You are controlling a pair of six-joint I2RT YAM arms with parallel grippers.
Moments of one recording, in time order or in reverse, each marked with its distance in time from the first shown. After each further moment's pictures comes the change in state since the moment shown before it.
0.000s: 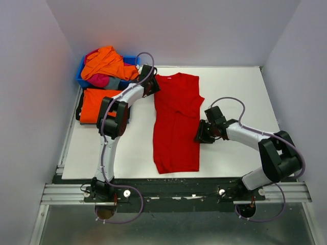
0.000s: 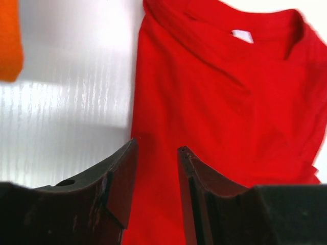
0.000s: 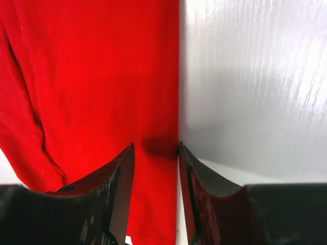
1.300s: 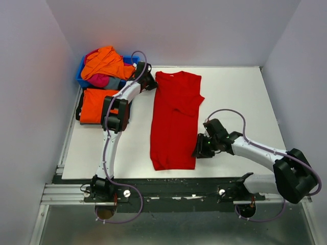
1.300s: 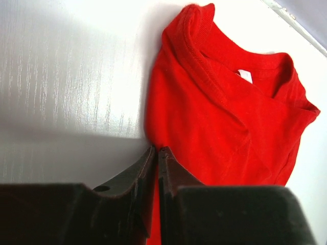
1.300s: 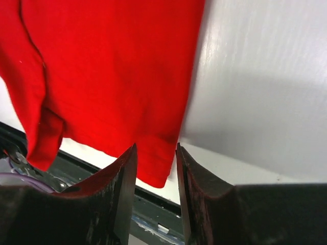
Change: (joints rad) left arm 0.082 0.298 0.336 0.011 0.214 -0.090; right arm 0.142 -0.269 -0.190 -0.056 -0.127 0.068
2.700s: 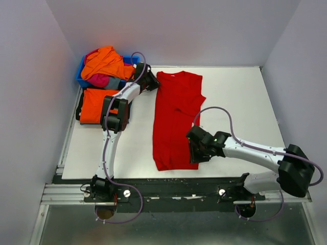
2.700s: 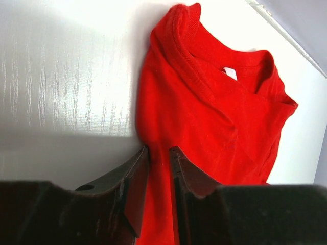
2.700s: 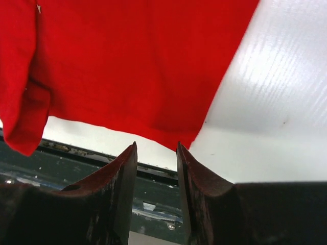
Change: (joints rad) left arm 0.005 -0.008 -0.055 0.095 0.071 -0.049; right arm 0.322 0.018 0.177 -0.300 0.311 0.070
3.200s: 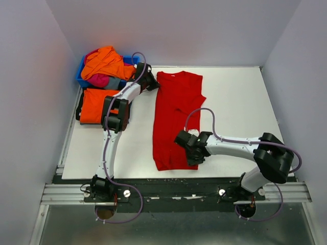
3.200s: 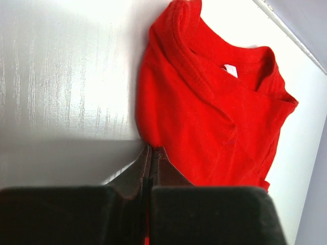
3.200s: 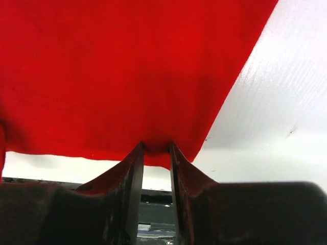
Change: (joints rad) left arm 0.000 0.018 0.035 -0.030 0.020 -0.007; right arm 0.103 0.266 0.114 -0.047 0.127 0.054
